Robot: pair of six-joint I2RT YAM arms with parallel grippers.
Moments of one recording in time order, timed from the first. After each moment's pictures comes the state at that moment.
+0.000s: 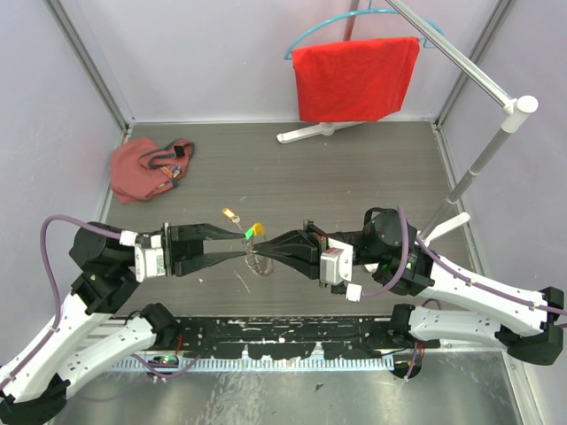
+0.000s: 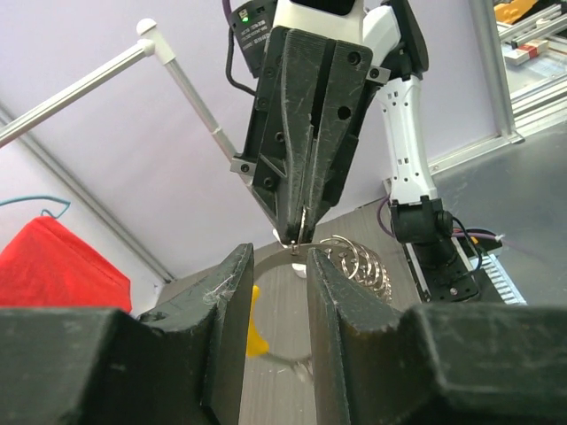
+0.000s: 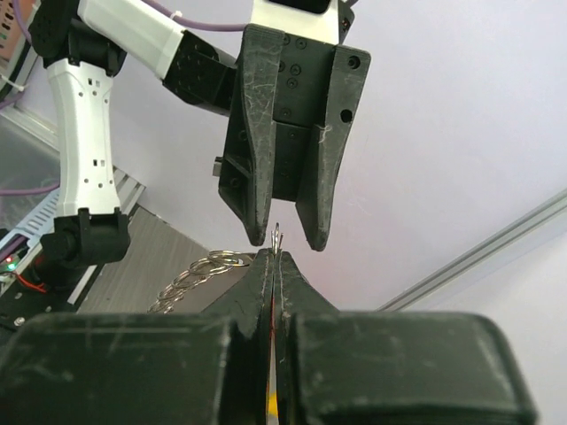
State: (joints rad) left arm -0.77 0.61 0.89 0.11 0.86 0.22; right arm 1.16 0.92 0.98 0.22 -0.57 -0.63
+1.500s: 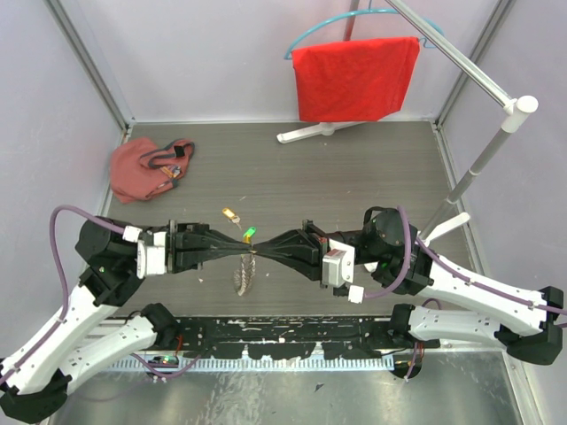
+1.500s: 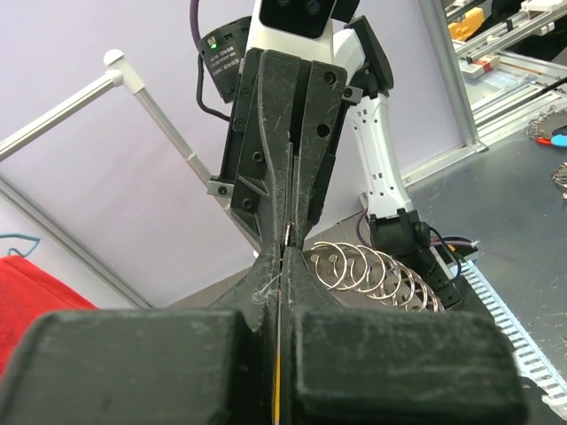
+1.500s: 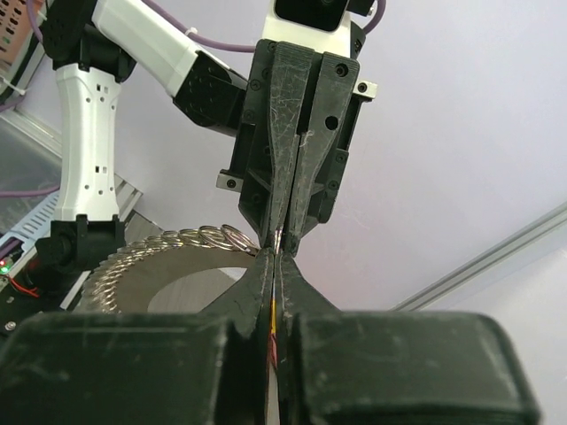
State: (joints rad) left arm -0.77 0.67 0.90 0.22 0.97 0.17; right arm 1.16 0.93 0.98 0.25 -0.60 -0.65
